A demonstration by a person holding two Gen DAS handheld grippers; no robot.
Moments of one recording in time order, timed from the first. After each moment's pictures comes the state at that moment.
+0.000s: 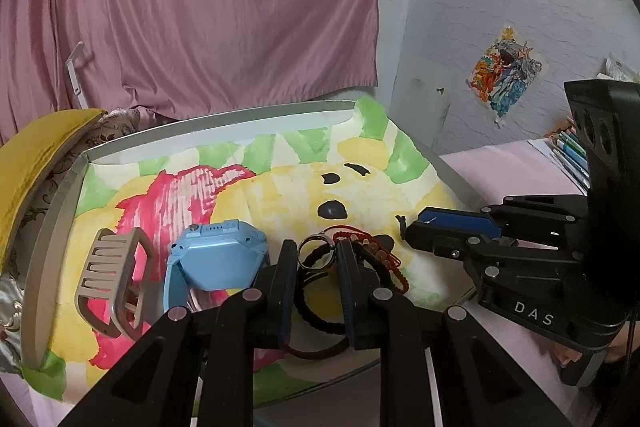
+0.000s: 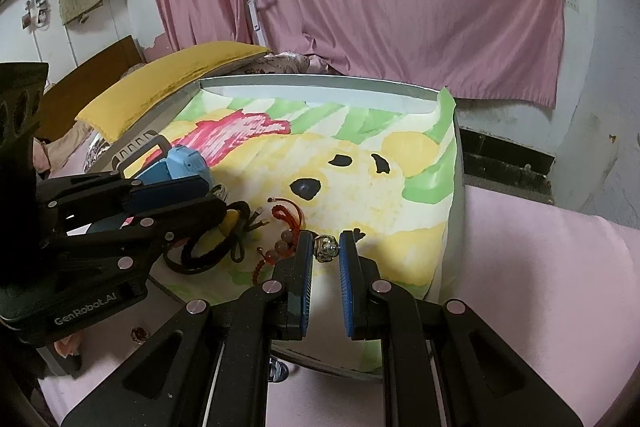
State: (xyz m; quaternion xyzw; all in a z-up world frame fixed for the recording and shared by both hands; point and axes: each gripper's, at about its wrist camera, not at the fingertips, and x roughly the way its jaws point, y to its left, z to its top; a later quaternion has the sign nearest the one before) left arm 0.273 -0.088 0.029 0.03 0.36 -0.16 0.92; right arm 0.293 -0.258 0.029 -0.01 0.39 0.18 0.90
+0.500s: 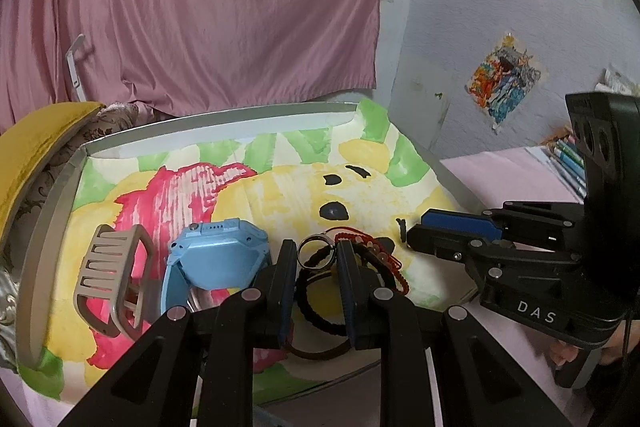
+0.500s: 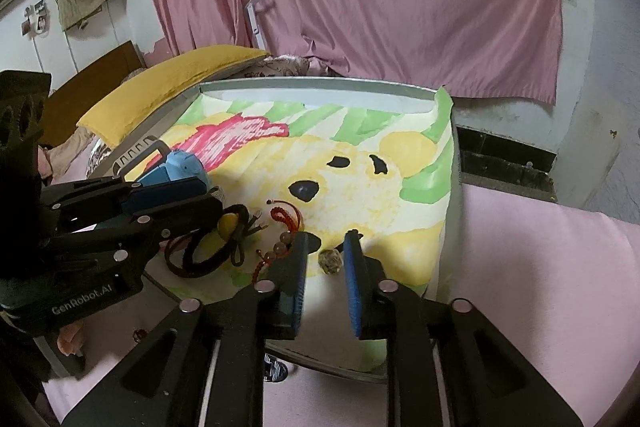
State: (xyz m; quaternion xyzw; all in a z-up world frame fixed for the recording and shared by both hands) left arm 0.275 -0.081 0.029 0.00 0.36 -0.16 0.92; right arm 0.289 -0.261 0.030 0.00 0.39 0.18 0.90
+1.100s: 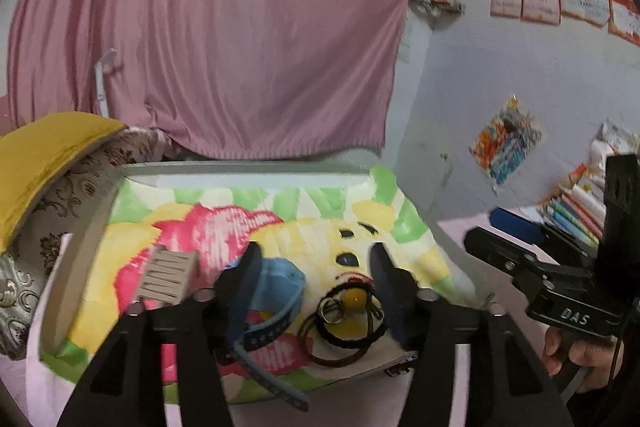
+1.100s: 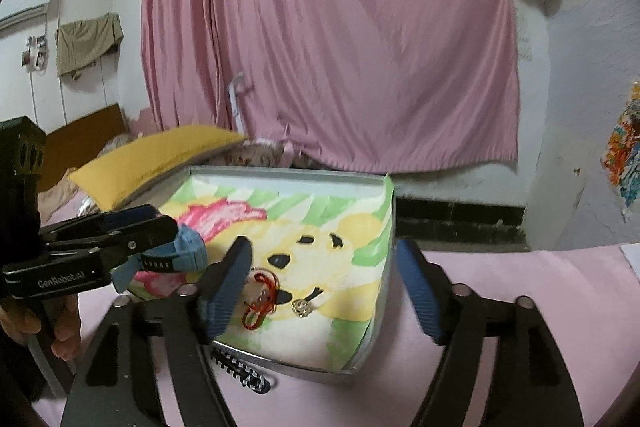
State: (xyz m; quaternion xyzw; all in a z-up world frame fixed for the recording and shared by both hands) left arm 0.247 -0.047 0.057 -0.06 0.26 -0.14 0.95; right arm 0.243 -0.289 0.072 0.02 0.23 0.13 0.96
